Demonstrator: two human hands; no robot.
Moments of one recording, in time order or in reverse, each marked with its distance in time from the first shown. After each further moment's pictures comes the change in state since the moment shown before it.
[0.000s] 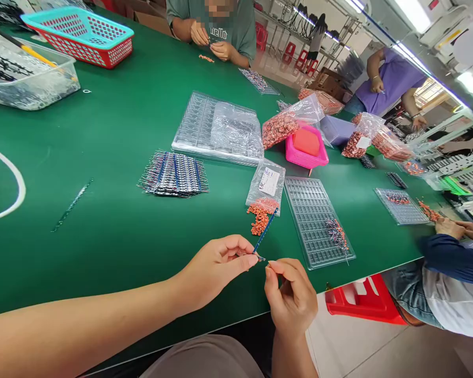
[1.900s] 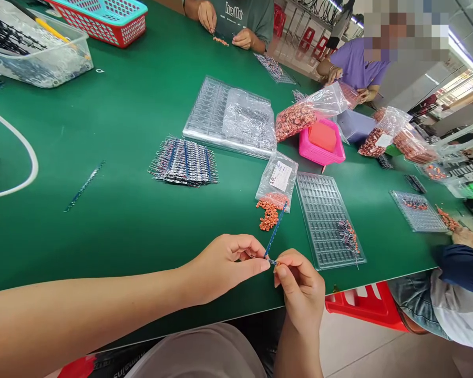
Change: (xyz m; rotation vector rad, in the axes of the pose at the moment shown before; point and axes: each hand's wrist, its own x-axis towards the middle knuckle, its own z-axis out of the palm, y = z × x) left_hand 0.000 0.000 0.001 0.087 -0.074 -0.033; right_hand 0.004 0.010 -0.011 0.522 -0.229 0.444
